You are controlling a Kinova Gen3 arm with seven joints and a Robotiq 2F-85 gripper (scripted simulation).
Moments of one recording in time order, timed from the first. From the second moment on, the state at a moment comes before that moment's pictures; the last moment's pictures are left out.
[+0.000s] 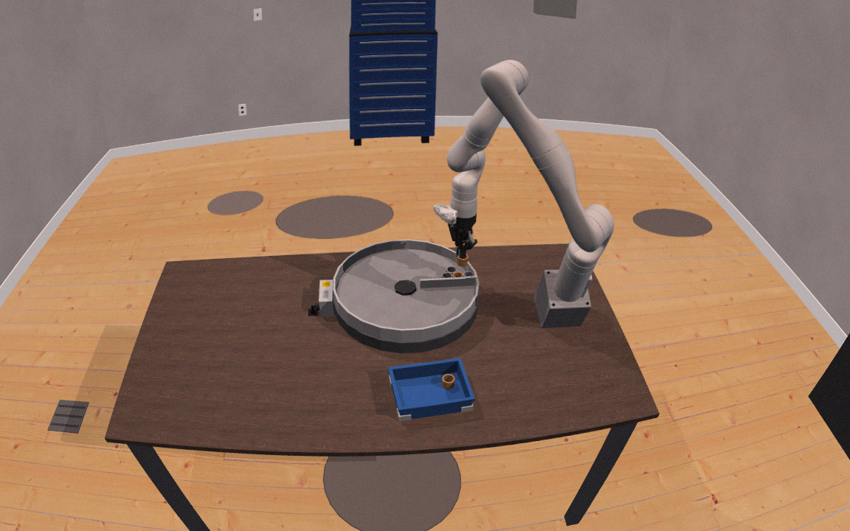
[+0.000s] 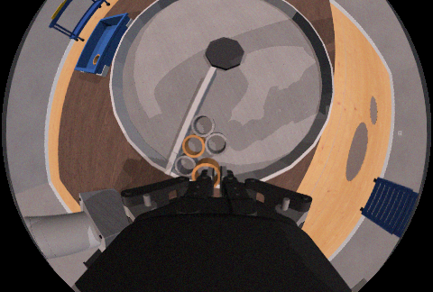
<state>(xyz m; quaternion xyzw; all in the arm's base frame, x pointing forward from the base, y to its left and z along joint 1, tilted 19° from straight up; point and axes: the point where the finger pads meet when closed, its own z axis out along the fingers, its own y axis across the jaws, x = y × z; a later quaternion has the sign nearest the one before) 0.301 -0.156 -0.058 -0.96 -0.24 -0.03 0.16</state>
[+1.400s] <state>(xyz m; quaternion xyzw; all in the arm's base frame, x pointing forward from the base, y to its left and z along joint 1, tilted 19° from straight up) 0.322 -0.110 -0.012 -0.96 -0.23 -0.03 0.16</state>
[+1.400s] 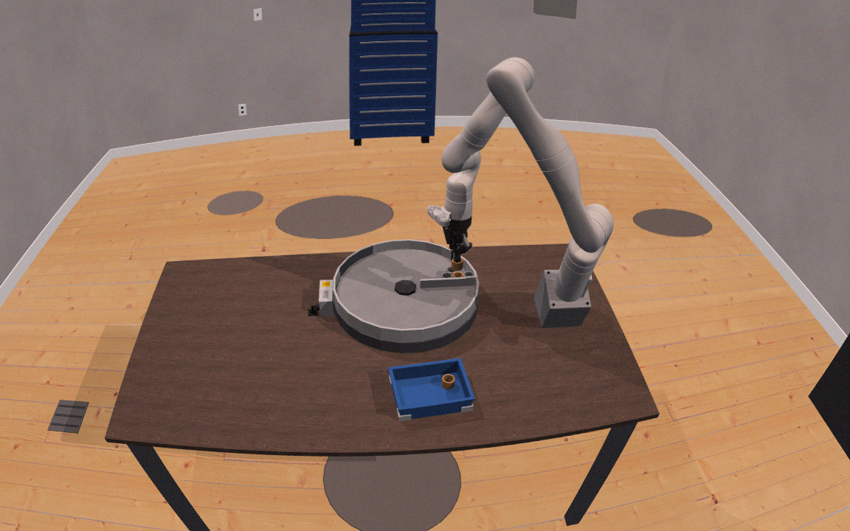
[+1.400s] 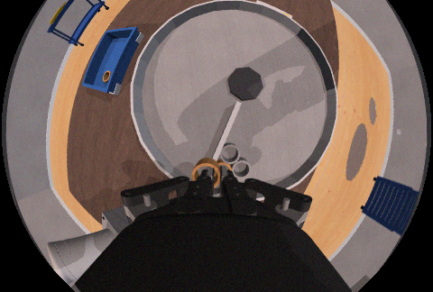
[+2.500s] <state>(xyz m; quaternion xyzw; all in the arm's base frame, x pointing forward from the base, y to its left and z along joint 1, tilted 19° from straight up) 0.356 -0.013 0.021 -0.96 -0.24 -0.03 0.16</state>
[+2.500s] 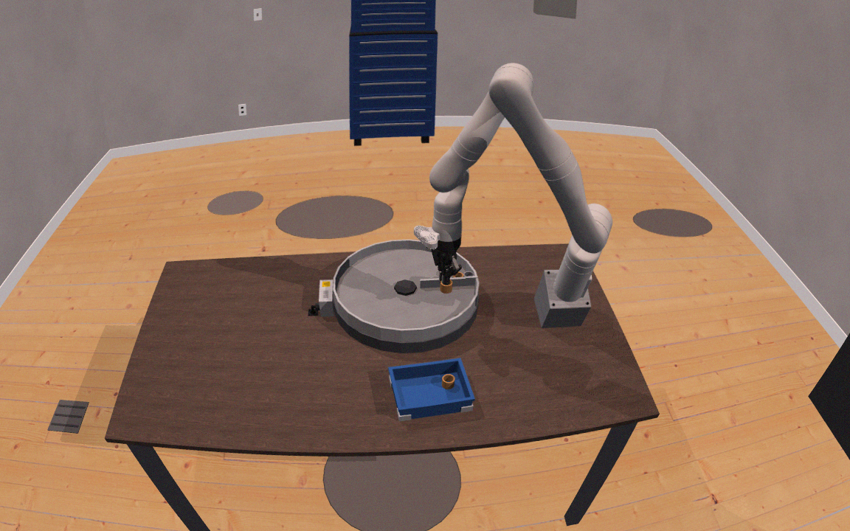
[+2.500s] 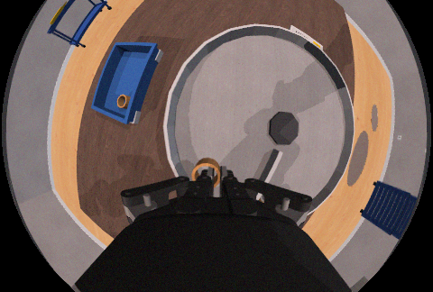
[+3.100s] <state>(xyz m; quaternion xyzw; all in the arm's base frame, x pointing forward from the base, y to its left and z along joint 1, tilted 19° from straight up) 0.376 0.040 0.040 -0.96 -0.23 -0.03 0.16</state>
